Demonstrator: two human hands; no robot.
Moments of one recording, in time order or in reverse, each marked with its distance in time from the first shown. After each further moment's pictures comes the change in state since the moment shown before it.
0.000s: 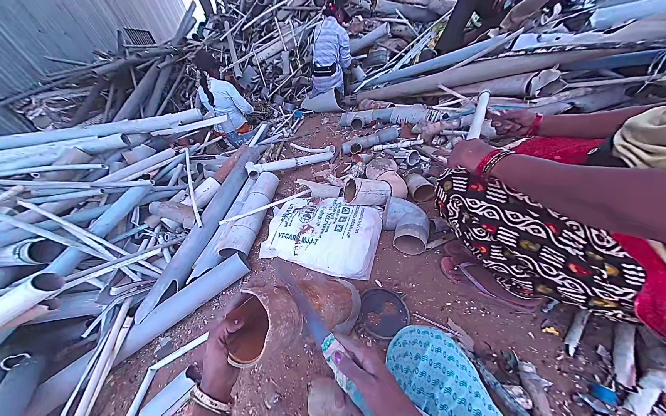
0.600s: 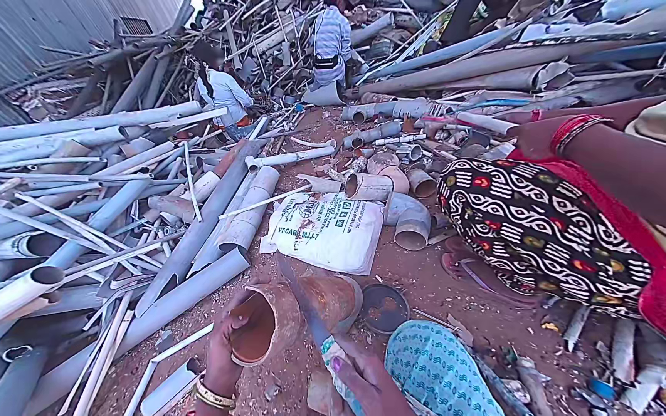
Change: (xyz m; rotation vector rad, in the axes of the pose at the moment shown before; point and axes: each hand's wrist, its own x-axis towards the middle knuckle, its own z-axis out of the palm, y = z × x) left_hand -0.001 0.000 0.004 -0.004 -0.018 -0.002; right_hand -0.006 -0.004 0.006 0.015 0.002 -0.025
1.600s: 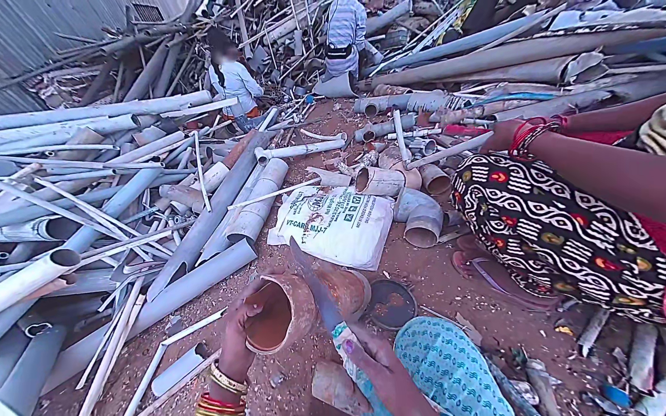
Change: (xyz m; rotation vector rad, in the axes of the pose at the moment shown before) left_hand -0.002 -0.003 0.000 0.010 0.000 -0.030; right_hand 0.008 0.007 -0.004 0.077 -0.004 -0.003
